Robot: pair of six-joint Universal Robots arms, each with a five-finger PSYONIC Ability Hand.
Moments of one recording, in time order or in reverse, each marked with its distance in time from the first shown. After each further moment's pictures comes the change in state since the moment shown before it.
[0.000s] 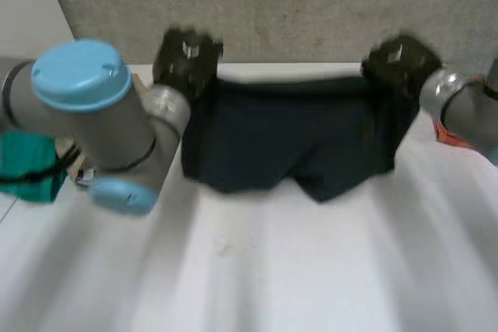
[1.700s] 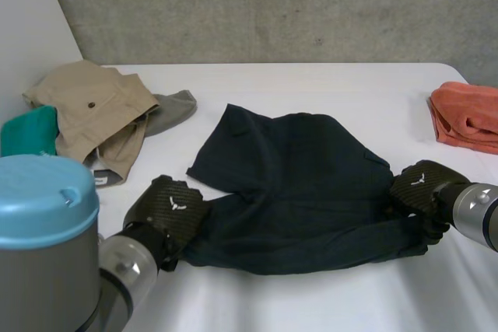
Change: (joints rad) left arm -0.123 0.375 -0.601 -0.405 -0.078 0.040; right arm -0.083 -0.316 0.659 0.253 0.075 -0.127; left_hand 0.000 0.001 0.000 0.000 0.021; right_hand -0.332 -0.411 -0.433 -0.445 -0.401
